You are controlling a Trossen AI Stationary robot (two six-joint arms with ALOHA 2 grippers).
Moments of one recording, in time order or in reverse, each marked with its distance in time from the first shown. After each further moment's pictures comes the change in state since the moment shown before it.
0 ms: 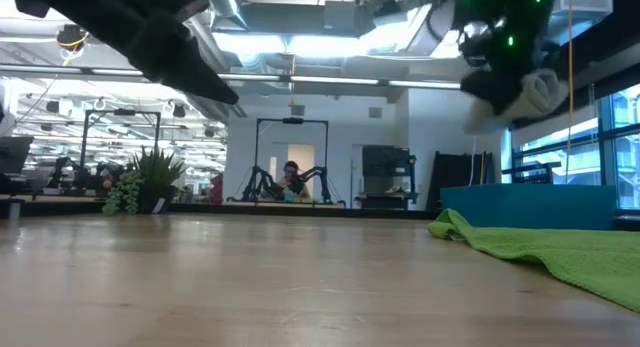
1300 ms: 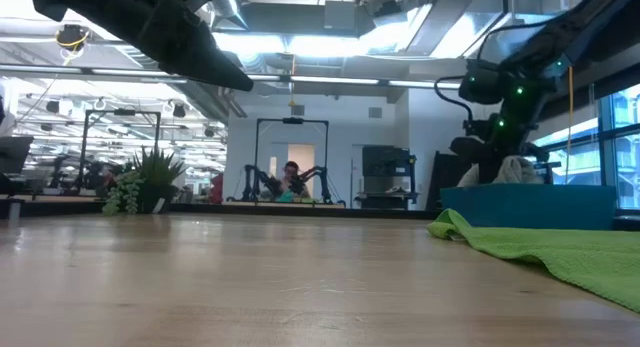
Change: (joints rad) left arm 0.051 0.000 0.000 0.124 0.113 0.125; right arm -0.619 0.002 -0.438 0.940 -0.623 -0.439
